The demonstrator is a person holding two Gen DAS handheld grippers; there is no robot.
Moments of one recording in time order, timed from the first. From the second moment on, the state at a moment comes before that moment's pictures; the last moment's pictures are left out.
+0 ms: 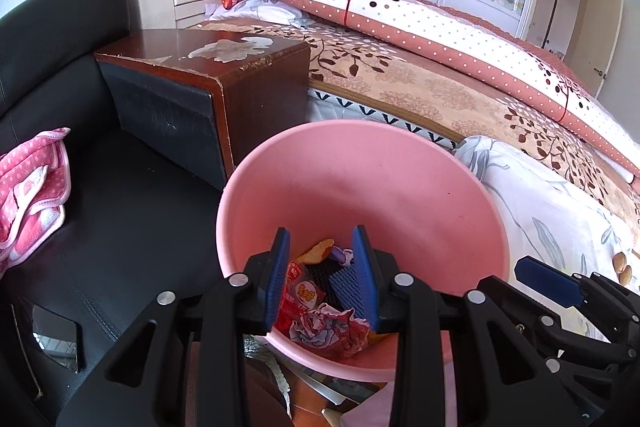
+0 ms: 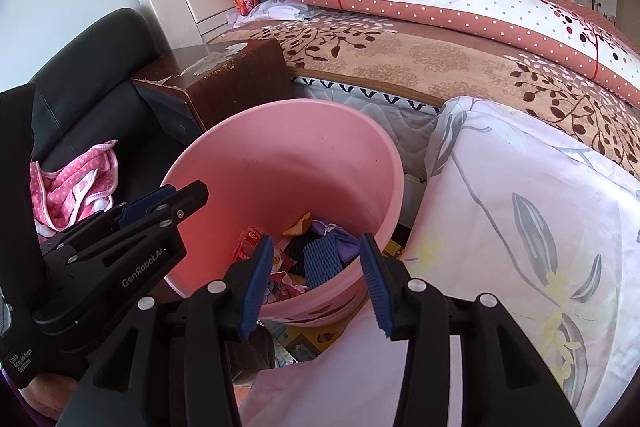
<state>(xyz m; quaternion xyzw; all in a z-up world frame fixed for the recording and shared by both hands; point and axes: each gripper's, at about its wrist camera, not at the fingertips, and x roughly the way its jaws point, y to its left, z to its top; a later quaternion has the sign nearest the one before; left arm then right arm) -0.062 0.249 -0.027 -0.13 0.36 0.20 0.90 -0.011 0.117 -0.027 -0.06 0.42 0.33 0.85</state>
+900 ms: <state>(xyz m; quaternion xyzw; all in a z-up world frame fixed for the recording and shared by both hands) -0.095 0.200 0.009 -0.12 0.29 0.18 0.93 -0.052 0.058 0.004 -0.05 0.34 0.27 0.90</state>
